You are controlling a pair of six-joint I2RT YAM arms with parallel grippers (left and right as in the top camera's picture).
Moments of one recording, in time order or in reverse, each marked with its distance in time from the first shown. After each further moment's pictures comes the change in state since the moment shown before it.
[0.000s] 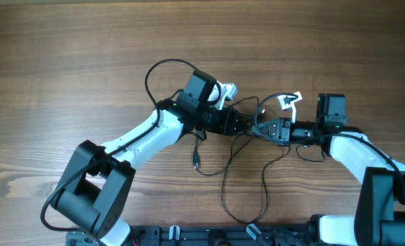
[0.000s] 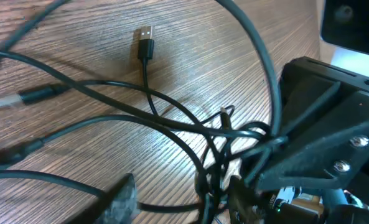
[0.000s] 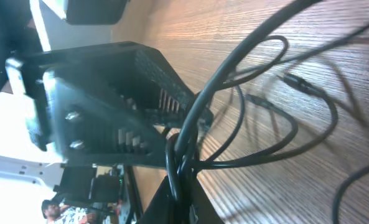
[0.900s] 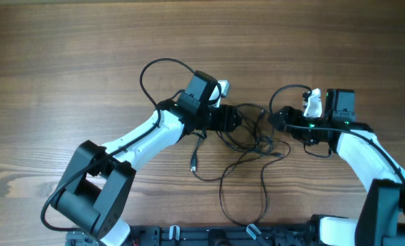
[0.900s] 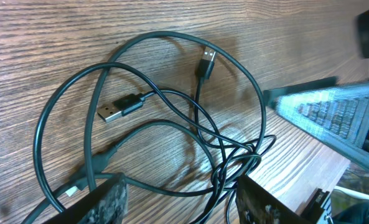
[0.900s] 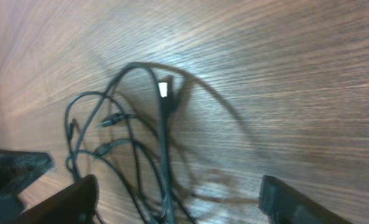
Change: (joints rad) left arm -0.008 0.000 0.001 -0.011 -0.192 -0.089; right arm -0.036 -0.066 0.065 -0.147 0.639 0.320
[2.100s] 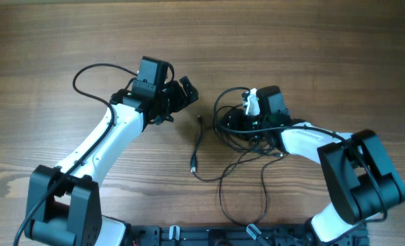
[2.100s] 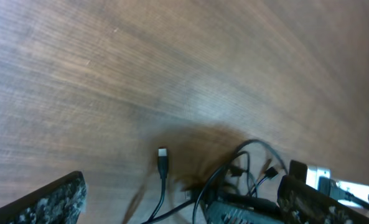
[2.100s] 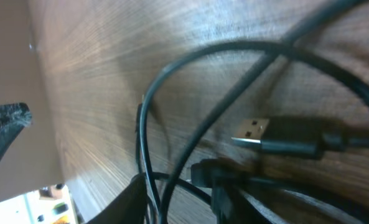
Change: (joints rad) left arm 0.272 -0.154 0.001 -0.220 -0.217 -0.315; right arm 0.461 0.302 0.018 0.517 -0.053 0.470
